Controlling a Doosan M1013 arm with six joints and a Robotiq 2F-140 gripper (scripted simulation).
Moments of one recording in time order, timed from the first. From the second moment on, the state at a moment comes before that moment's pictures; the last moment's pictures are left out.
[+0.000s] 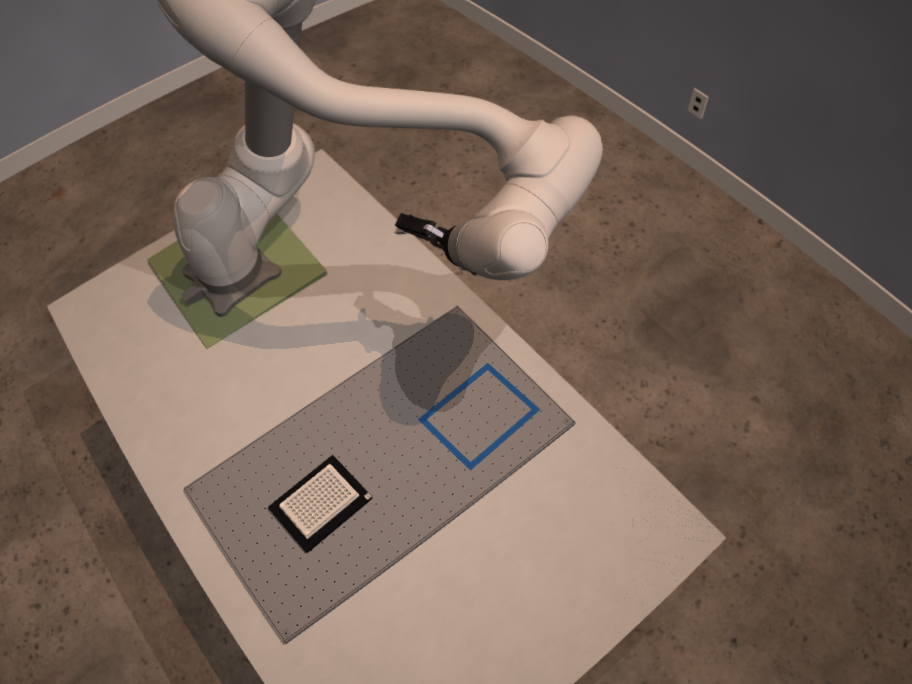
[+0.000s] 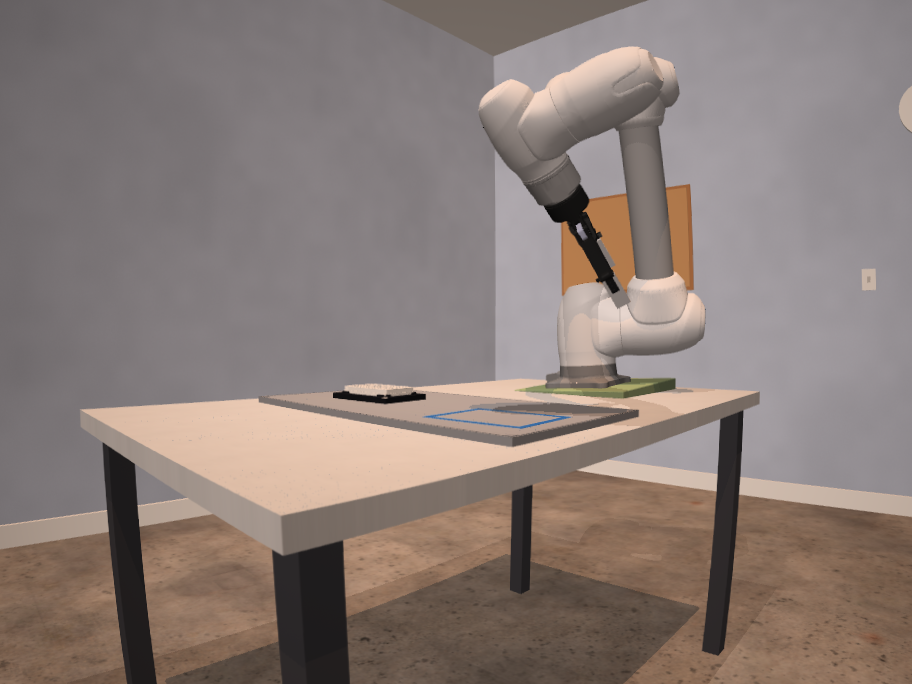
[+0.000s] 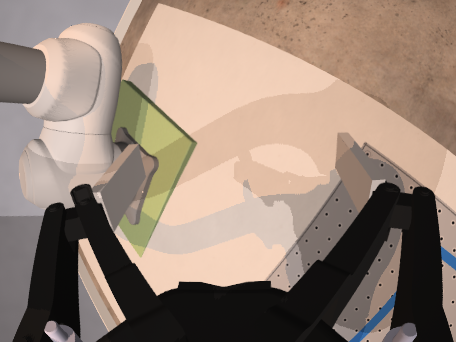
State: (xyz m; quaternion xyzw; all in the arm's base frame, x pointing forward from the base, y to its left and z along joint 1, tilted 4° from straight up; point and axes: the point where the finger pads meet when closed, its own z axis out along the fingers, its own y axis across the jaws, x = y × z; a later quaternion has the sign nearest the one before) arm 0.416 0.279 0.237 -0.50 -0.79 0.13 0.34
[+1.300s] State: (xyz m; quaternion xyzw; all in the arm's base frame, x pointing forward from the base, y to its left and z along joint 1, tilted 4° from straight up) arm 0.500 0.165 0.186 -0.88 -0.42 0.17 0.18
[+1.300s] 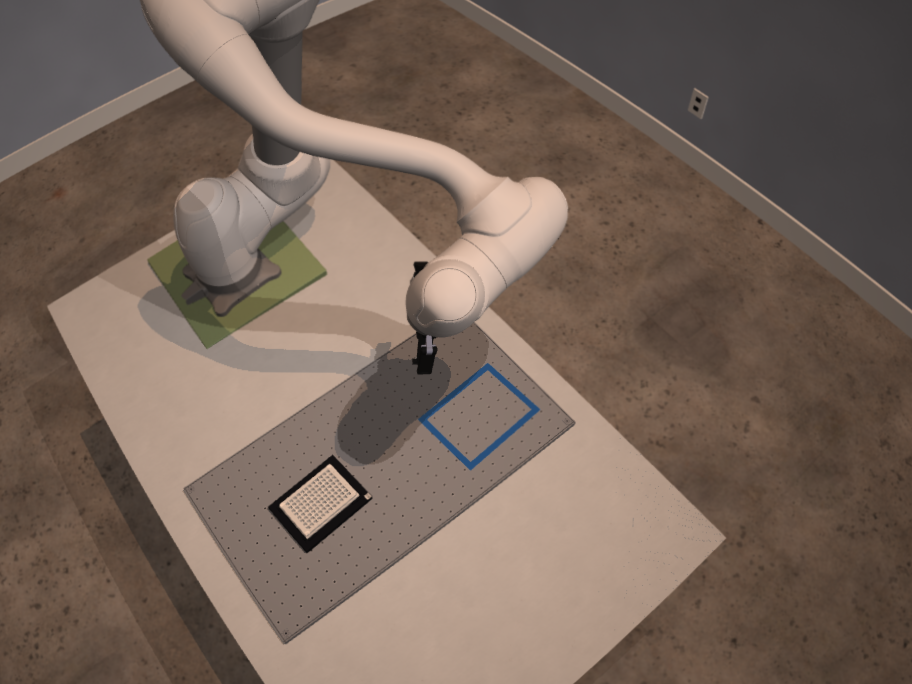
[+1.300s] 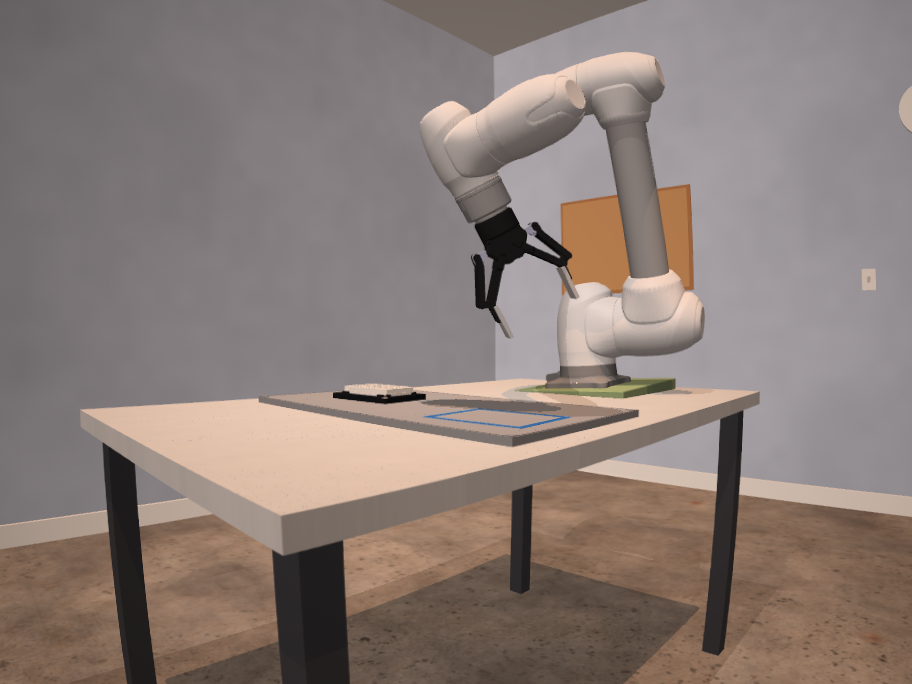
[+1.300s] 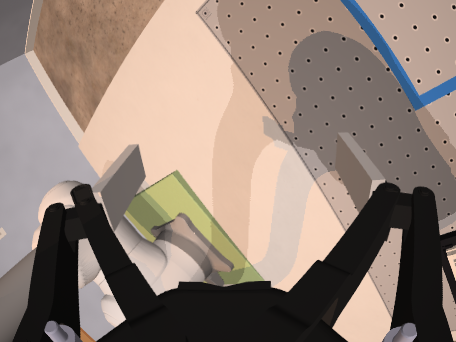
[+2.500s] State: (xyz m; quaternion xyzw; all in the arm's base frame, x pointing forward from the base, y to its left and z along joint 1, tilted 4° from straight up) arm 0.557 0.037 0.153 -0.99 0.05 0.12 0.06
